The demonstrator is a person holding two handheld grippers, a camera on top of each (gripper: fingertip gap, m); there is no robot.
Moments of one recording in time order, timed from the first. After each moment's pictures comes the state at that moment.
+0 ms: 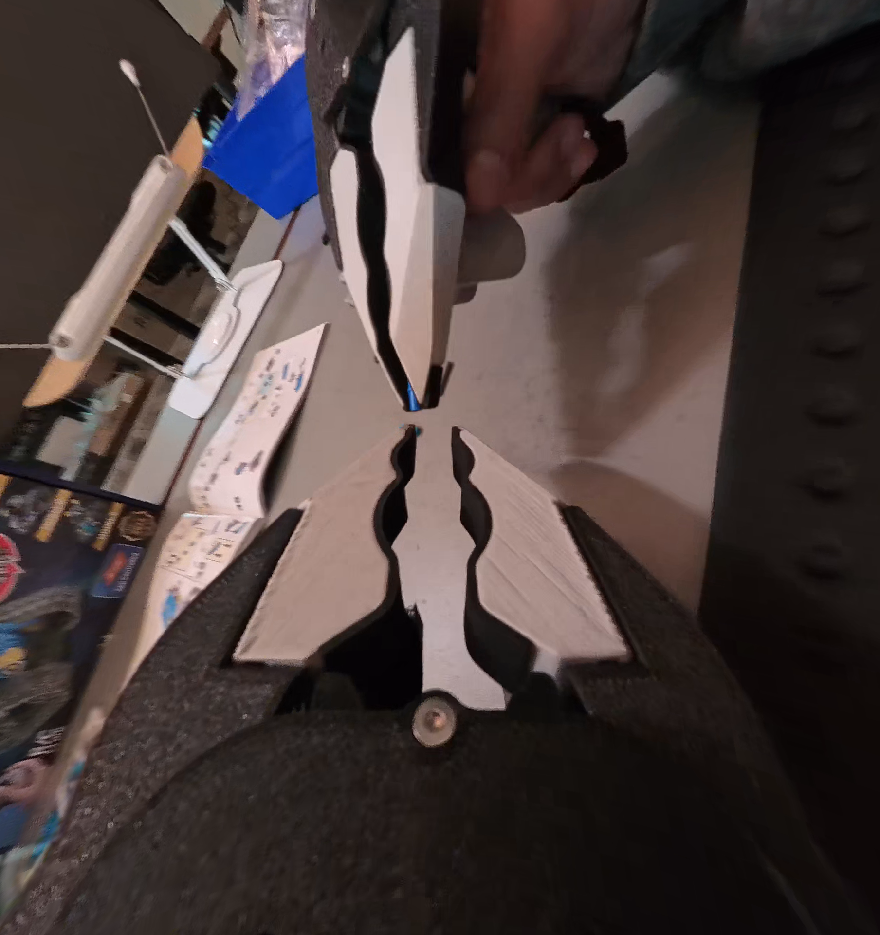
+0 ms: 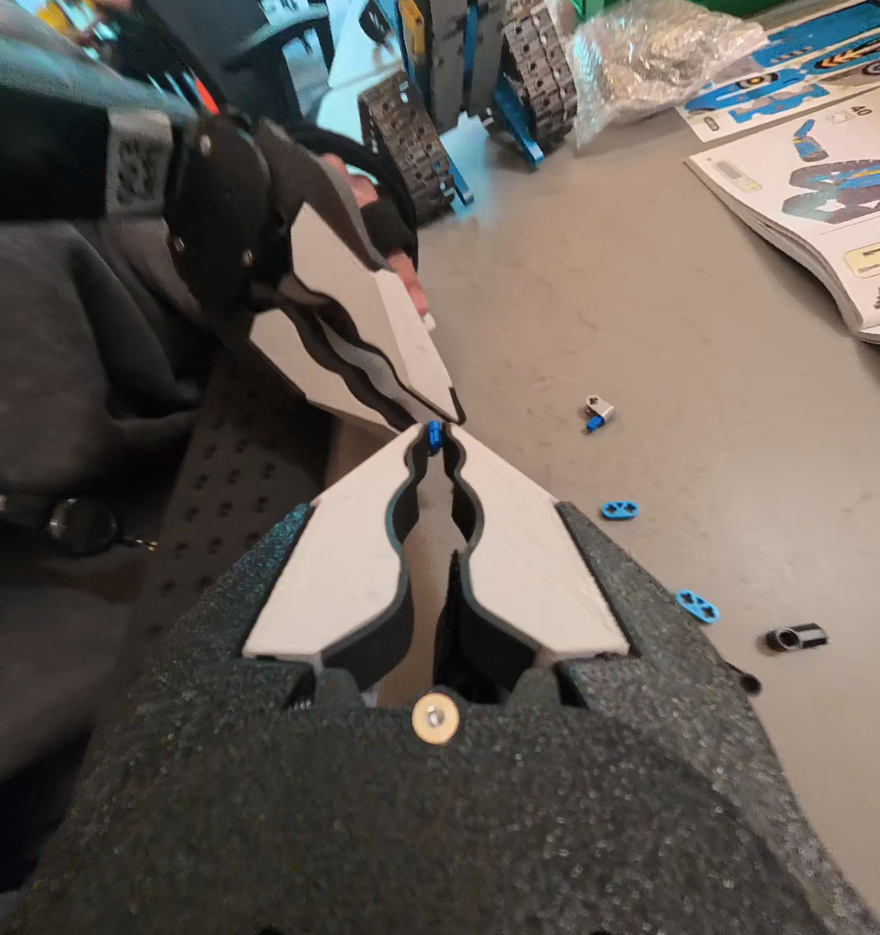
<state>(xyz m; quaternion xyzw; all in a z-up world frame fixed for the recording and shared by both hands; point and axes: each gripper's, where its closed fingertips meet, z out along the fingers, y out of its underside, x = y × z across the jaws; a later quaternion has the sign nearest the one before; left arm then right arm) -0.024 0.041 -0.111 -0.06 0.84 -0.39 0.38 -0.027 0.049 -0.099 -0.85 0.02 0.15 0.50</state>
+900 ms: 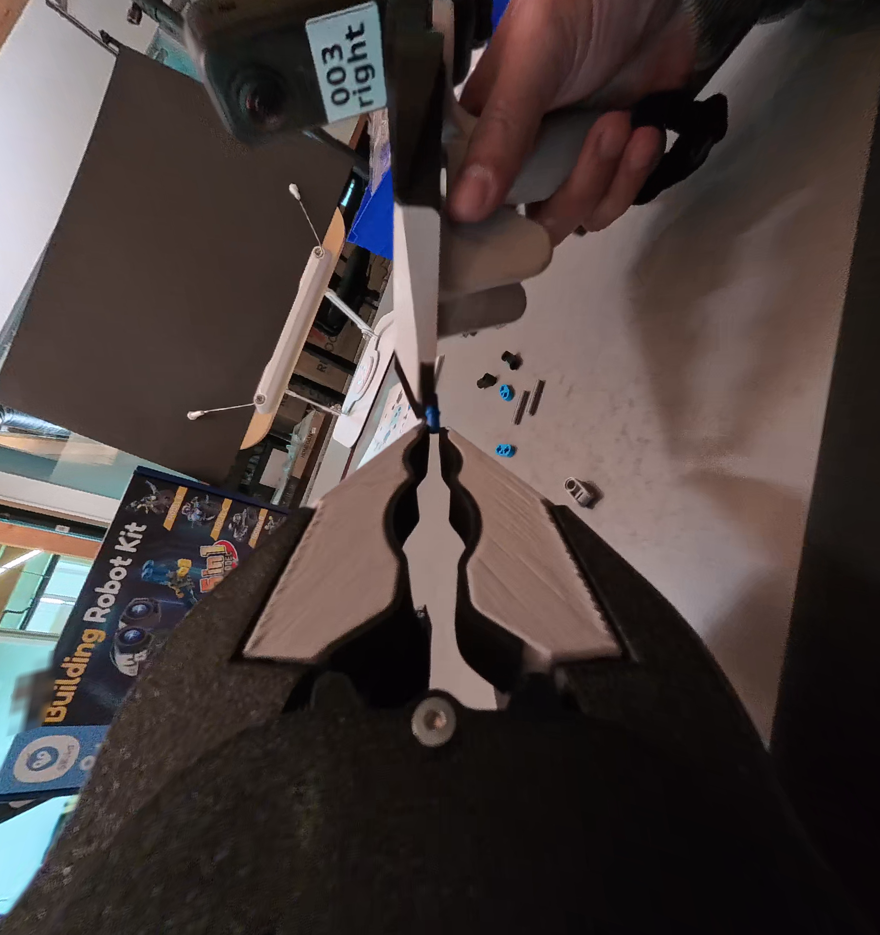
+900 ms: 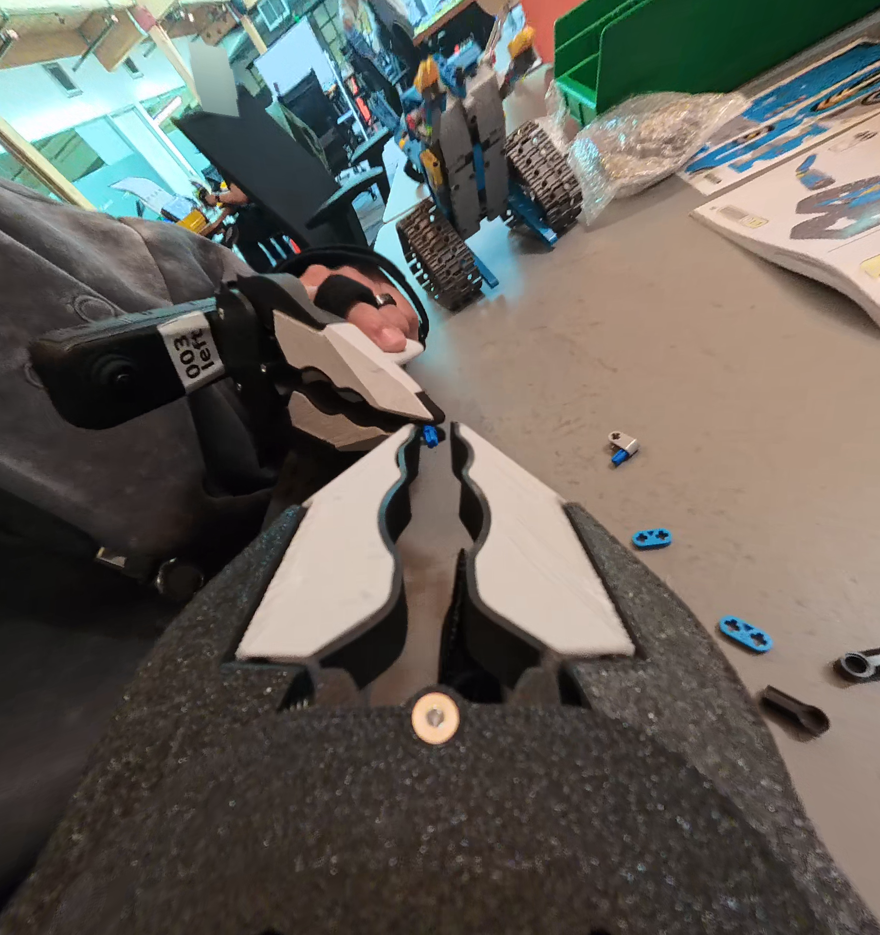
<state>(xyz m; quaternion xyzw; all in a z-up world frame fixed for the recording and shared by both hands) -0.019 0.044 -0.078 -0.01 0.78 -0.34 0.53 -0.022 0.050 -0.072 -0.79 0.07 0.24 0.56</state>
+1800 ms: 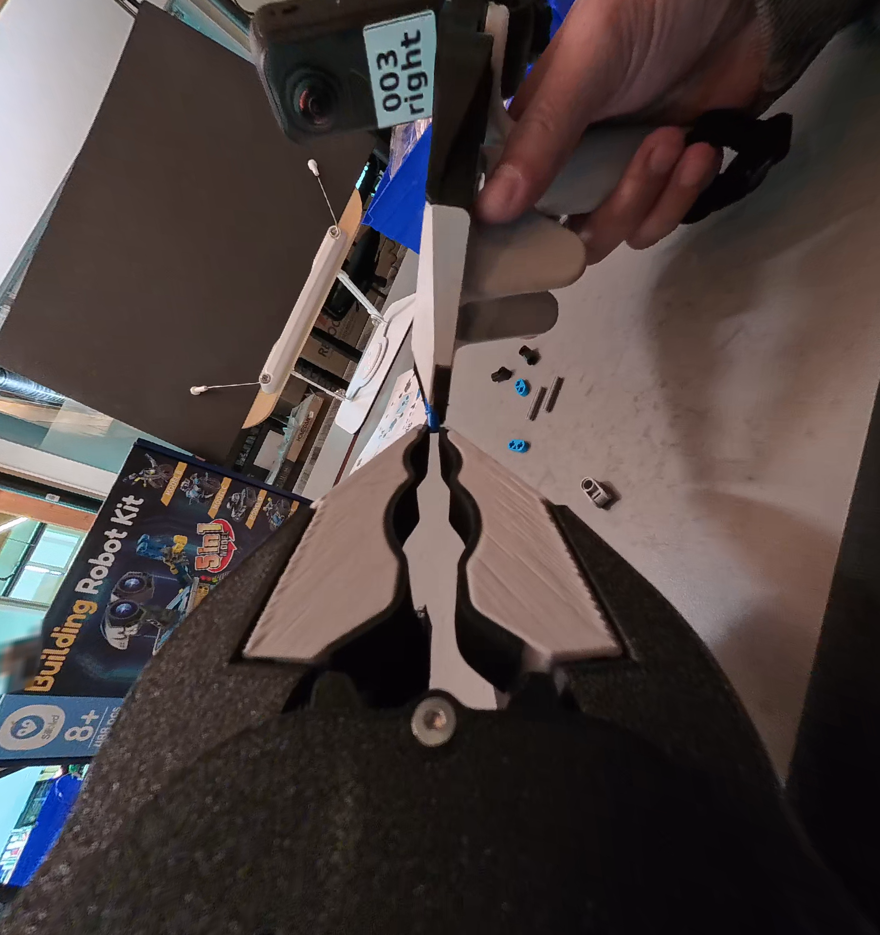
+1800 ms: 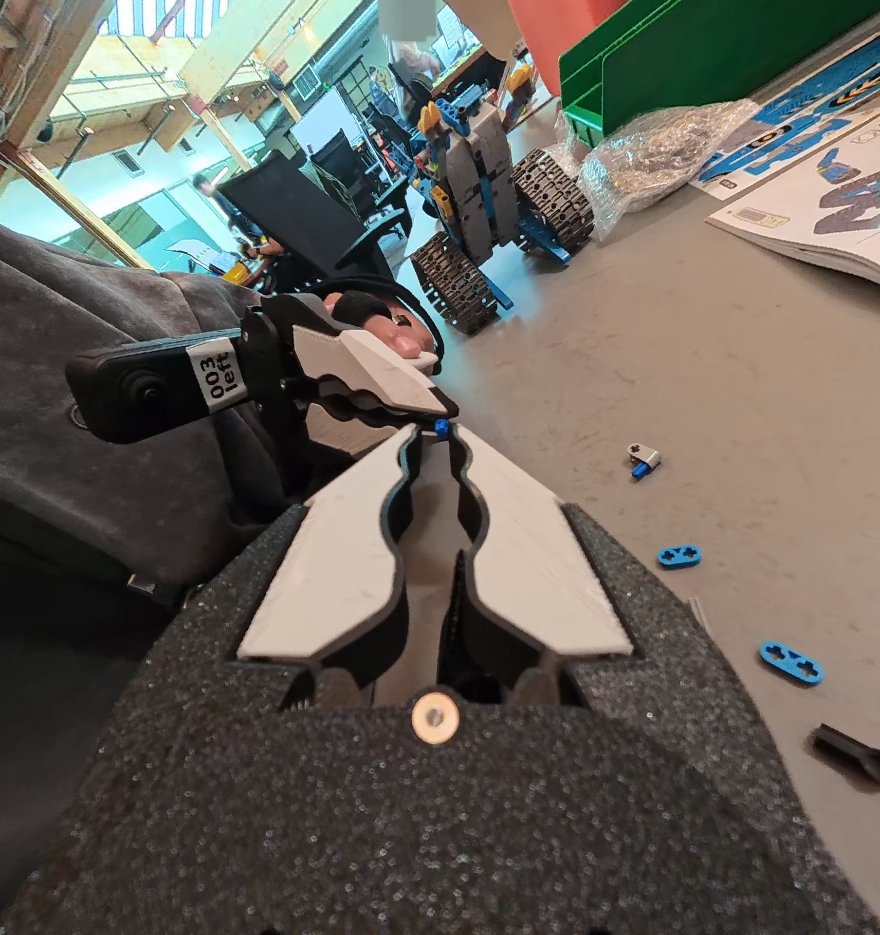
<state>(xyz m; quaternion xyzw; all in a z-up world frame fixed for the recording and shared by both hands) -0.013 0.052 -0.074 -0.04 0.77 -0.35 0.53 -0.023 0.057 -0.069 -0.76 0.10 0.28 0.58</state>
